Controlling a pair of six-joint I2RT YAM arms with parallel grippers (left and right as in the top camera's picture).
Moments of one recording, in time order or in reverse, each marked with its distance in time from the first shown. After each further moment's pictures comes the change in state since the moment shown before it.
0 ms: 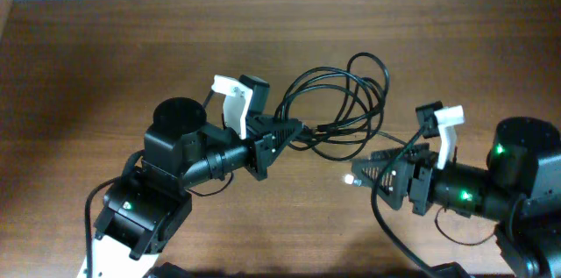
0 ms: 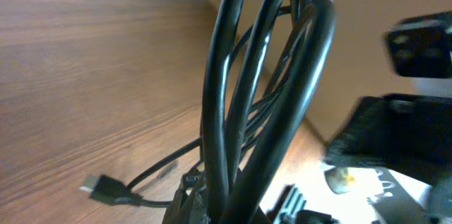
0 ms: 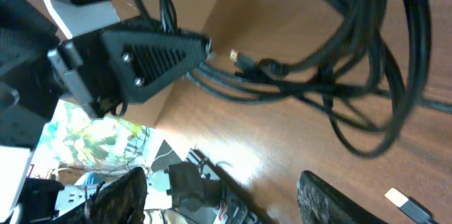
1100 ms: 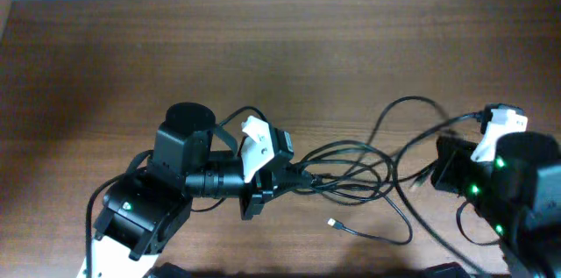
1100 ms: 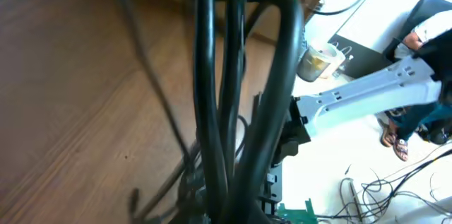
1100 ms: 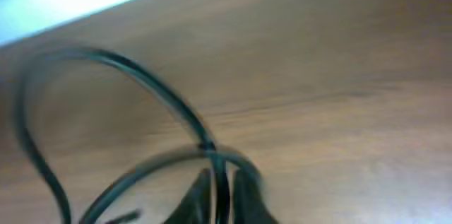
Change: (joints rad) left arm 0.002 -0.001 0.000 -0.243 0.368 0.610; right arm 0.000 -0.024 0.005 -0.170 0.912 0.043
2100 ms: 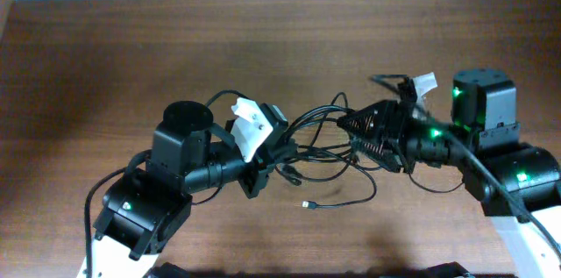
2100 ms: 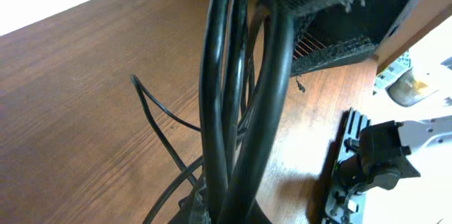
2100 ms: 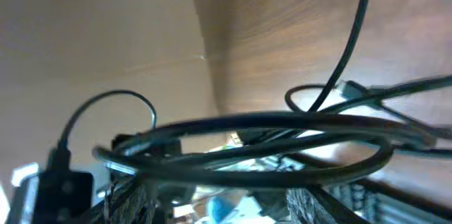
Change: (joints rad) left arm 0.000 0.000 0.000 0.056 -0.351 -0.093; right arm -0.001 0.254 0.000 0.257 -0.956 0.592
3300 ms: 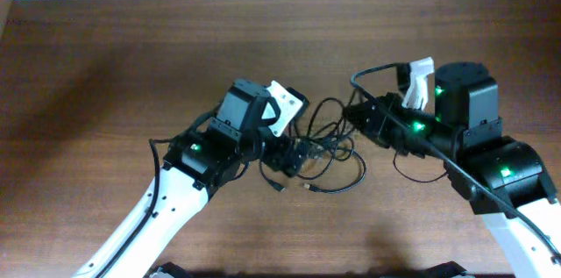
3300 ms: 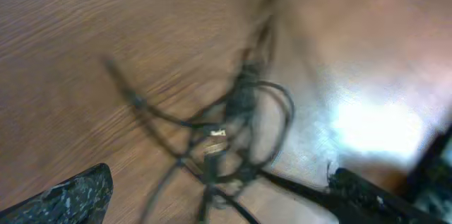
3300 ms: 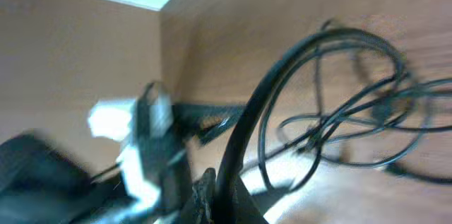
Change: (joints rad) left arm -0.078 0.308 0.000 -0.003 -0.291 -0.064; right arm 0.086 0.023 0.000 0.100 0.337 -0.177
